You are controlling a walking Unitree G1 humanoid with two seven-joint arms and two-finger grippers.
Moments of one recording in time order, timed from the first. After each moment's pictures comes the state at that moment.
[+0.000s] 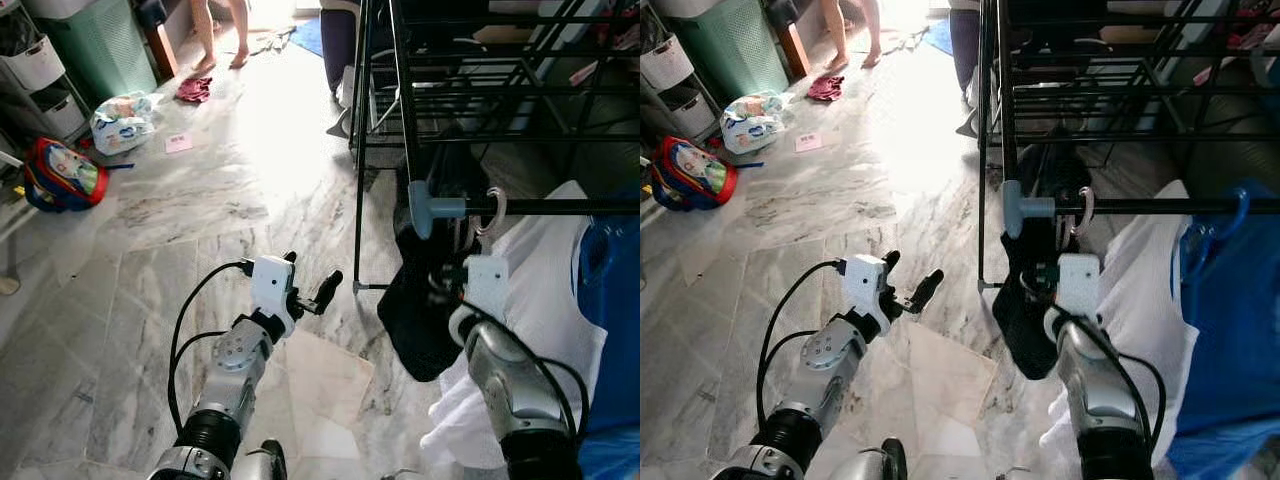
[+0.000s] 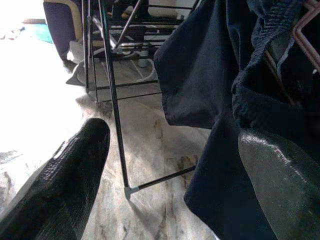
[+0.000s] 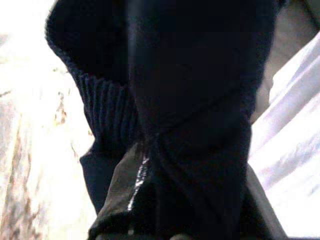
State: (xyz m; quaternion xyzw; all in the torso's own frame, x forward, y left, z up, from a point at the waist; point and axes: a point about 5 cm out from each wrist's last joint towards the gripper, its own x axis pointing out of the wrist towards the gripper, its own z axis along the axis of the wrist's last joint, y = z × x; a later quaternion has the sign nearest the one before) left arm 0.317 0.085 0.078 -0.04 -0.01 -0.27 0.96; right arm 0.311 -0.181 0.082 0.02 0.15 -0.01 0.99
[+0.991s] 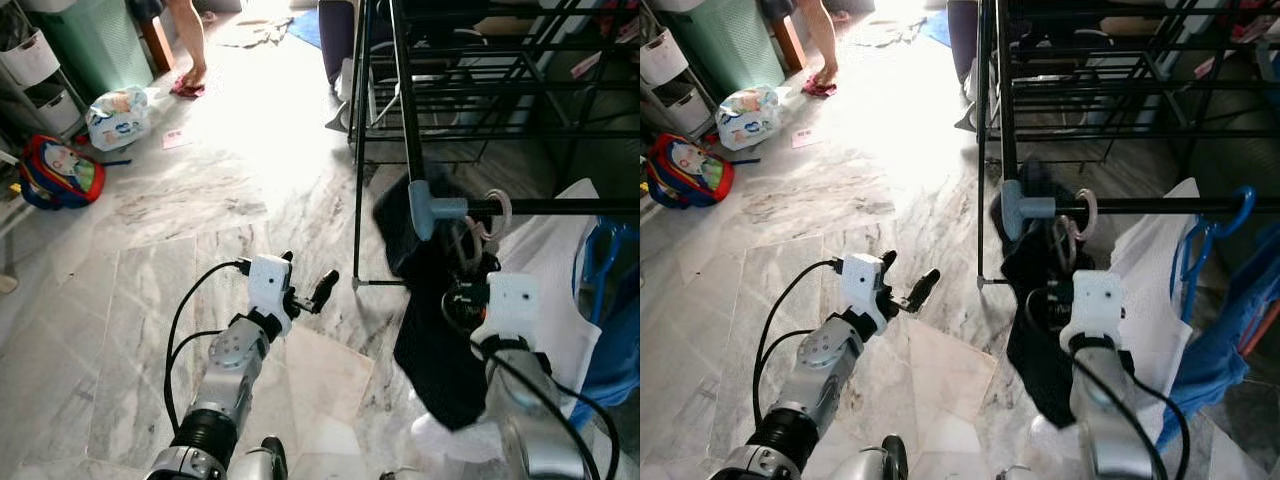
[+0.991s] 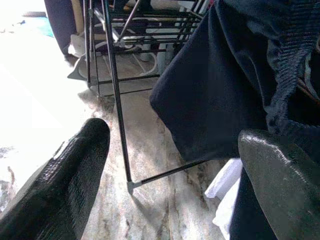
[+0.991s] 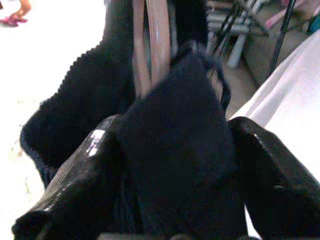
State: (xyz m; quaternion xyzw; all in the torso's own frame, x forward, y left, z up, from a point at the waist) left arm 0.318 0.090 0.080 -0.03 0.00 -0.26 0.97; right arm 0.266 -0.184 0.111 -0.06 0.03 -0.07 1.00
